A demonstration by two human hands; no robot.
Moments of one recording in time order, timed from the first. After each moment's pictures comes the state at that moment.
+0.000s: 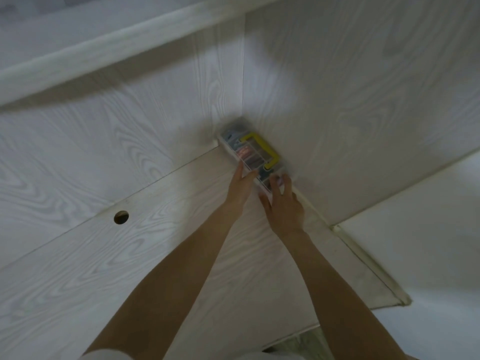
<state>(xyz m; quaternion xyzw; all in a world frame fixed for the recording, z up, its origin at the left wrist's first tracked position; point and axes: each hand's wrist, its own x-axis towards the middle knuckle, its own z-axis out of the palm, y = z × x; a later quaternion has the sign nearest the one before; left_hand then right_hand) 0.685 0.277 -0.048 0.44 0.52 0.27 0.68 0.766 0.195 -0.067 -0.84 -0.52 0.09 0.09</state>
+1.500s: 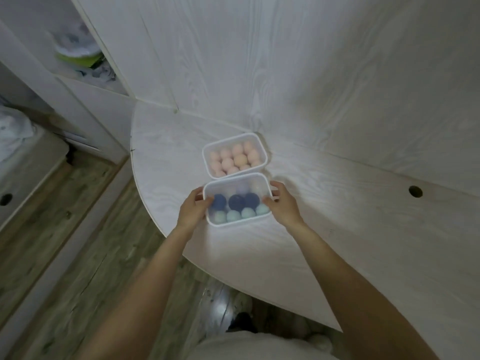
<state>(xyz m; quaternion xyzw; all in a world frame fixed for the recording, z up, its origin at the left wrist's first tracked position) -0.004 -0.064 -0.072 0.12 0.79 0.46 0.39 0.173 0.074 -0.059 -0.51 -0.66 0.54 0.09</state>
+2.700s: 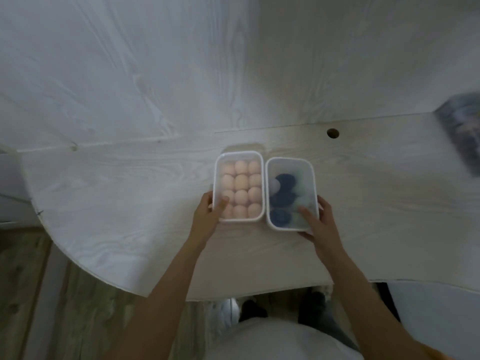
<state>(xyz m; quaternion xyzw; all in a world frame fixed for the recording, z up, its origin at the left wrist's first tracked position) 0.106 0.017 -0.080 0.34 0.72 0.39 0.46 0.355 0.036 -0.066 -0.64 -0.27 0.60 0.40</state>
